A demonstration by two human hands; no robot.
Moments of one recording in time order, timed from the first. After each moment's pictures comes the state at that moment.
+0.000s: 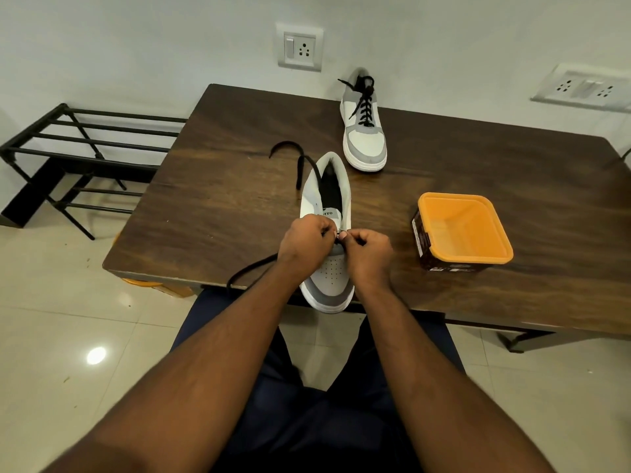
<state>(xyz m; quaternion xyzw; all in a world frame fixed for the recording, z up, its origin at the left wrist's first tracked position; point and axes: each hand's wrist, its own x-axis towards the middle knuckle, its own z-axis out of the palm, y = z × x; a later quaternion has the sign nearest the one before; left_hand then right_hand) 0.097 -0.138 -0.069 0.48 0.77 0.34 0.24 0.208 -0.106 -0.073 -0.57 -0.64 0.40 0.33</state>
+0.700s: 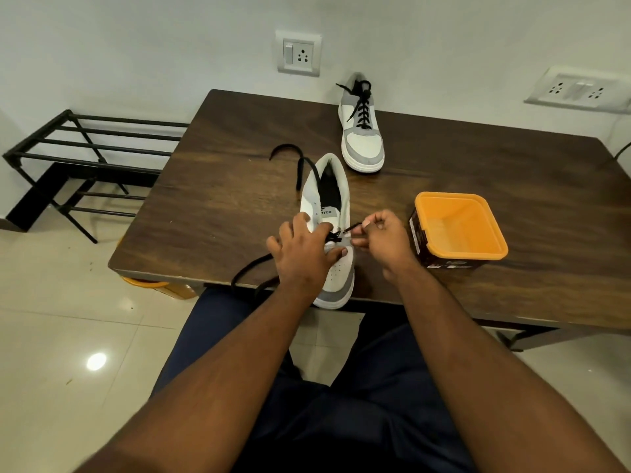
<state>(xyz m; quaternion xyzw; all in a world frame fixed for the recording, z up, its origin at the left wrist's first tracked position) 0.120 -0.167 -0.072 0.50 0.85 0.15 0.05 0.228 -0.072 -0.056 -0.56 -0.54 0.56 0.29</state>
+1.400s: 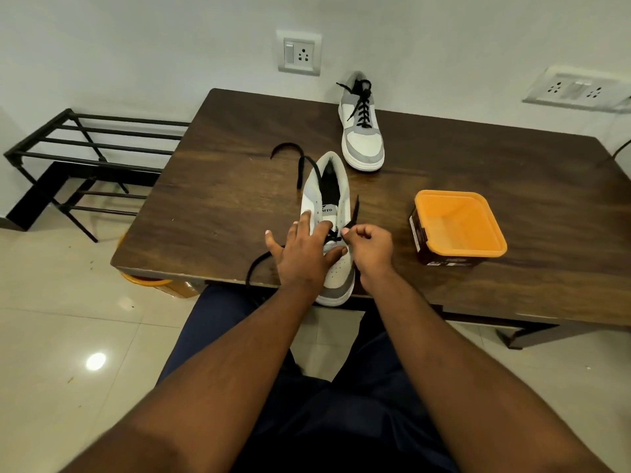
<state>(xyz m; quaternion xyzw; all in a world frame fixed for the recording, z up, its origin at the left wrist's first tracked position) 0.121 -0.167 -0.087 0.49 0.85 0.19 0.07 0.209 -0.100 -0.072 -0.58 -0.50 0.55 0.34</state>
